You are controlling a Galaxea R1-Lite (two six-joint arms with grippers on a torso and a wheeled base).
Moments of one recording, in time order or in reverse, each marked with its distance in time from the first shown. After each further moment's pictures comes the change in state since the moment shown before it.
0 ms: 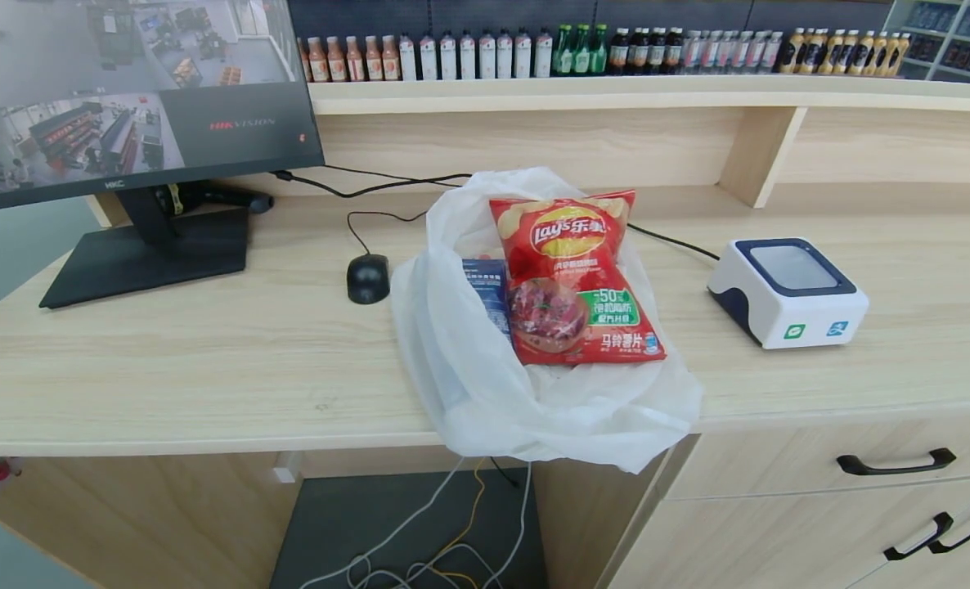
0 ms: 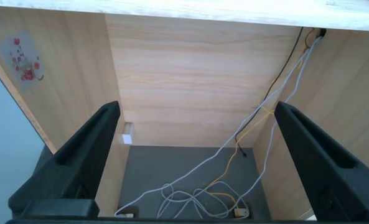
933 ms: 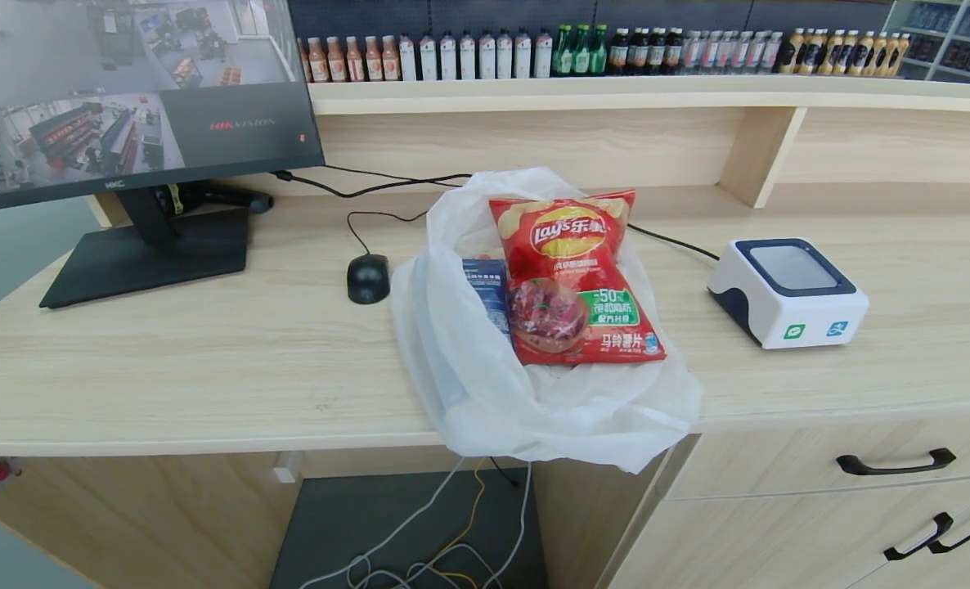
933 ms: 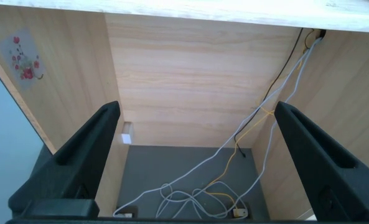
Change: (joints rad) left arm 0.002 0.000 0.000 -0.001 0.000 -0.008; right arm -0.405 -0.077 0.012 0.021 0.078 0.090
